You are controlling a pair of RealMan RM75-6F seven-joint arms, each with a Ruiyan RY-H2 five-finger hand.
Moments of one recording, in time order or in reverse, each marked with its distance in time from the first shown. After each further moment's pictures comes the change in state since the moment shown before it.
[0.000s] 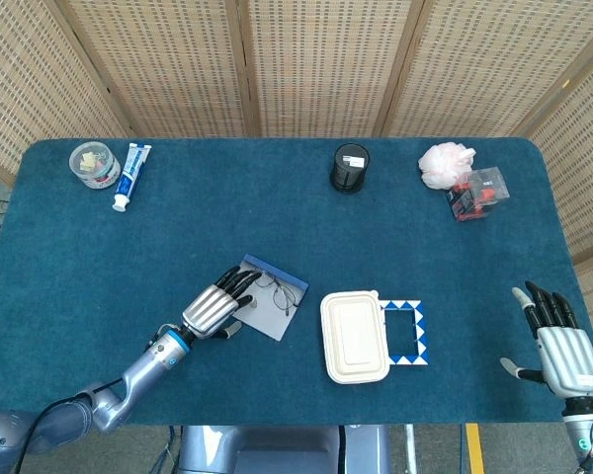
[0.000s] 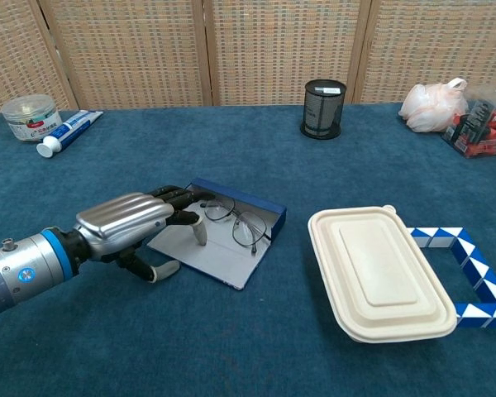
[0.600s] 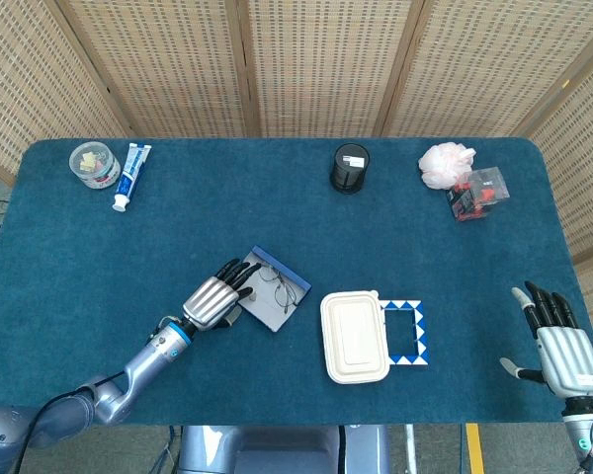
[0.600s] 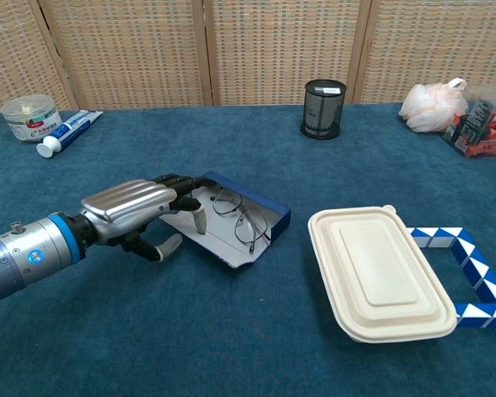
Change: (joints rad) left arm -0.028 0.007 -0.041 -0.006 -0.026 -0.030 -0.001; right arm 0.001 0.002 0.000 -0.002 0.001 -0.003 0.002
